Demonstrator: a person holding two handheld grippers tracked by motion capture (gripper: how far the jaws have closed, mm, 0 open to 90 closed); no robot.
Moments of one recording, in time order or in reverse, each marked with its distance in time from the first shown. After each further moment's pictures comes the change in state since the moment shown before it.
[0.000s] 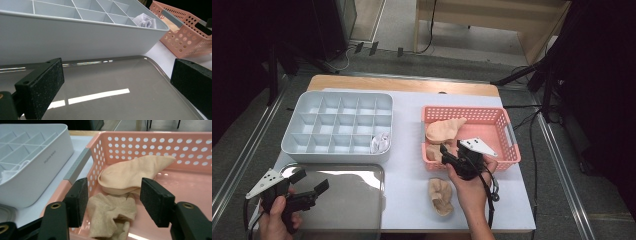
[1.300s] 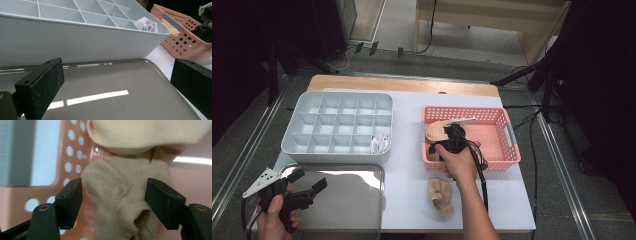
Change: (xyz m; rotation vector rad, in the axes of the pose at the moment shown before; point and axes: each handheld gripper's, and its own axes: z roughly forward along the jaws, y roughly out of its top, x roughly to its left) left arm 0.004 0.002 -0.002 -0.013 -0.002 -0.021; right arm -0.012 0.024 0.091 0.687 0.037 0.287
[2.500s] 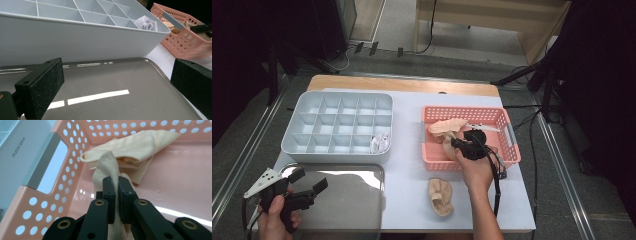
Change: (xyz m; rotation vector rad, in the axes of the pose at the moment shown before) left arm -0.002 -0.001 0.001 0.003 0.004 0.008; right arm -0.029 -0.030 -0.045 -0.433 -0.013 -0.148
